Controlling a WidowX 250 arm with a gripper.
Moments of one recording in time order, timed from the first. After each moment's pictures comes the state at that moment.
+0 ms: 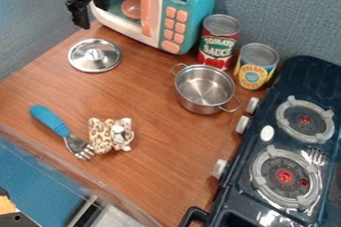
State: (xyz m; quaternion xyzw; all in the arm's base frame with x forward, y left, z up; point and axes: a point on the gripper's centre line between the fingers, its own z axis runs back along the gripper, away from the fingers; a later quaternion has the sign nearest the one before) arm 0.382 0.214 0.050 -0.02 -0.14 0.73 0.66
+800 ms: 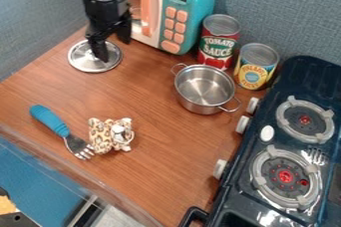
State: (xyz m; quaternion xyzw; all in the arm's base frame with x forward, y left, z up) arm 0.366 0.134 0.023 -0.03 -0.10 0.67 0.73
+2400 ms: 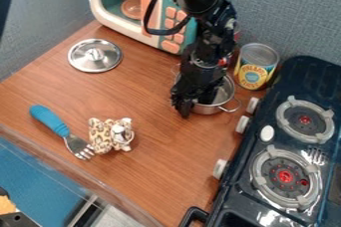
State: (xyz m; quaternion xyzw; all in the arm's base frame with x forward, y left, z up) arm 0.375 -0.004 -0.032 0.01 -0.07 0.55 0.84
